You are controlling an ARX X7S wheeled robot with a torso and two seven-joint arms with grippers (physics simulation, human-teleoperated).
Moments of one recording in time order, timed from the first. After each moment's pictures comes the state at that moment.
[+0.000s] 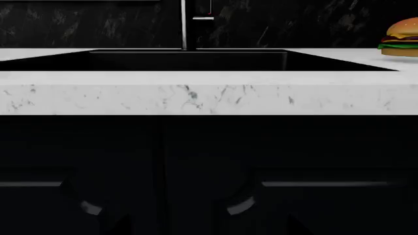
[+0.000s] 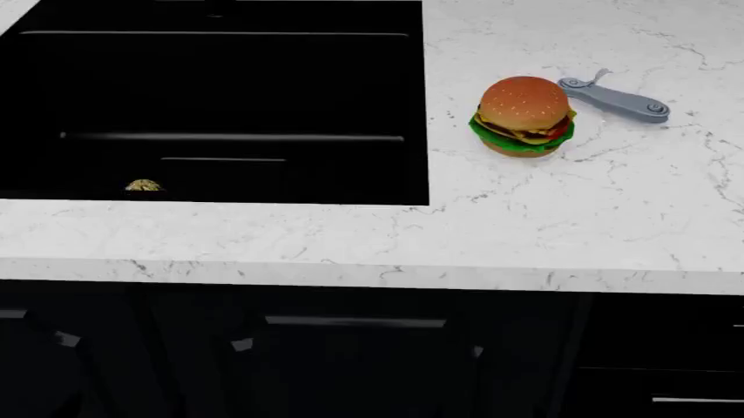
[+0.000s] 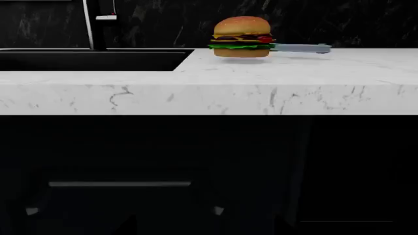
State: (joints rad) left arm 0.00 0.00 0.00 0.00 0.00 0.00 0.00; right arm 0.00 0.00 0.00 0.00 0.00 0.00 0.00
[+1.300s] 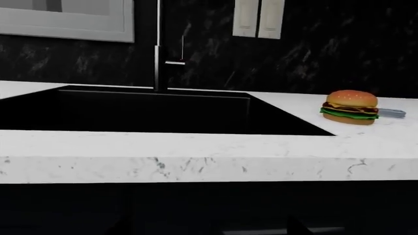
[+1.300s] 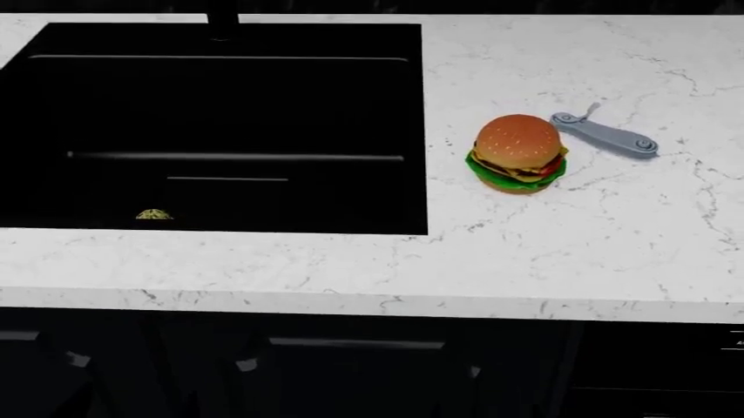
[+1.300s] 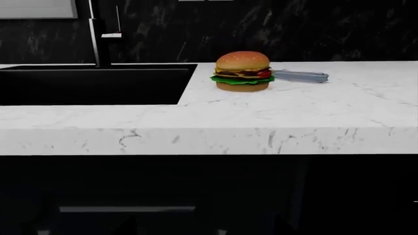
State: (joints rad) left arm 0.03 -0.11 0.13 0.03 -0.16 0.13 -0.01; right arm 0.00 0.10 -0.11 0.00 0.11 -0.02 0.10
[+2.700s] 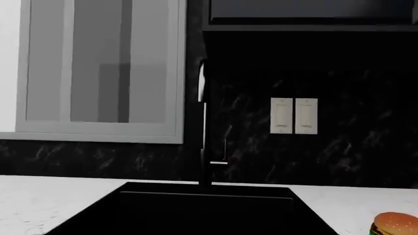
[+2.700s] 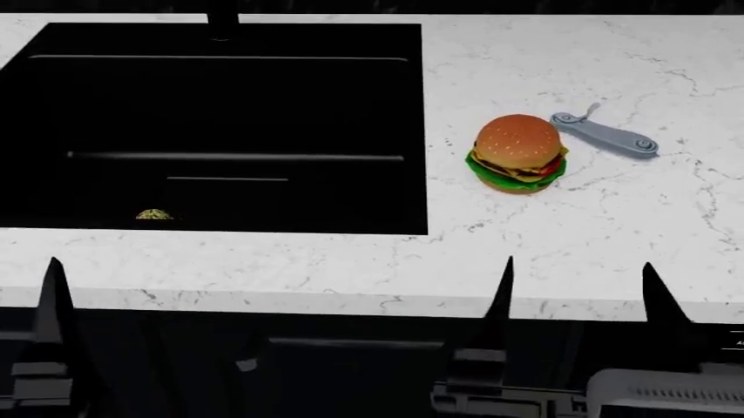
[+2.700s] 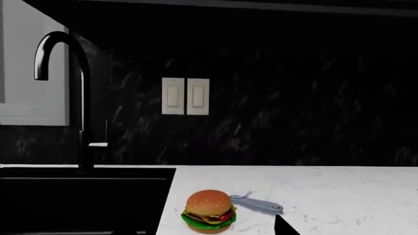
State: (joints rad) left arm -0.02 -0.23 0.06 0.75 -0.21 -0.37 -0.27; right arm 0.10 0.28 -0.03 -0.73 0.26 0.51 0.27
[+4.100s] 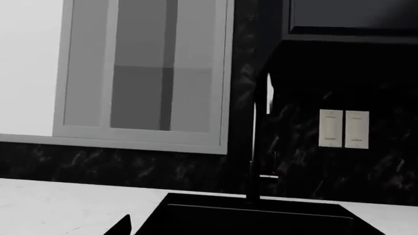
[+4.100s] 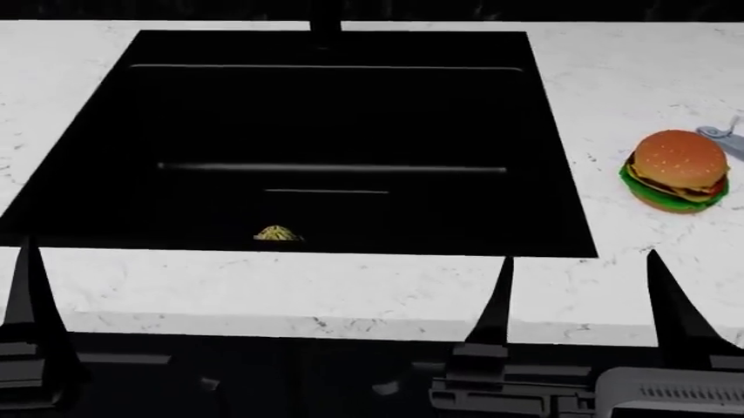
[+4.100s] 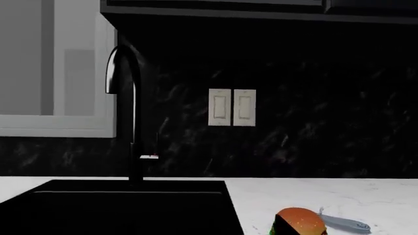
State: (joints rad) left arm -0.06 -0.28 0.04 0.81 -0.31 -0.43 -0.34; right arm 0.11 0.32 -0.03 -0.78 0.31 0.53 0.30
